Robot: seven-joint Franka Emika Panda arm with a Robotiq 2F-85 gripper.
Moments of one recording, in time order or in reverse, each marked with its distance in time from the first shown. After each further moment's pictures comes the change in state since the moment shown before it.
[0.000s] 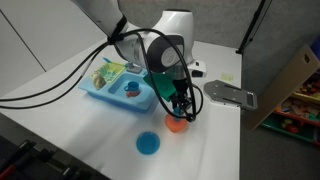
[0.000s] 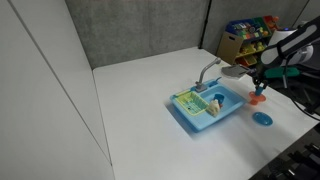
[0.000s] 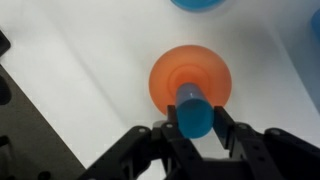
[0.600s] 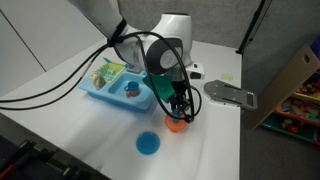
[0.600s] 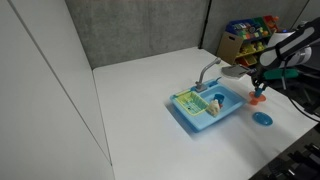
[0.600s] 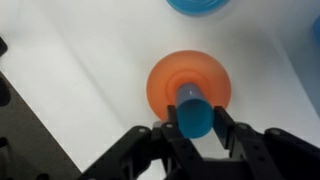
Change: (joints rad) arm 0.005 0.014 0.000 0.001 0.000 0.000 0.000
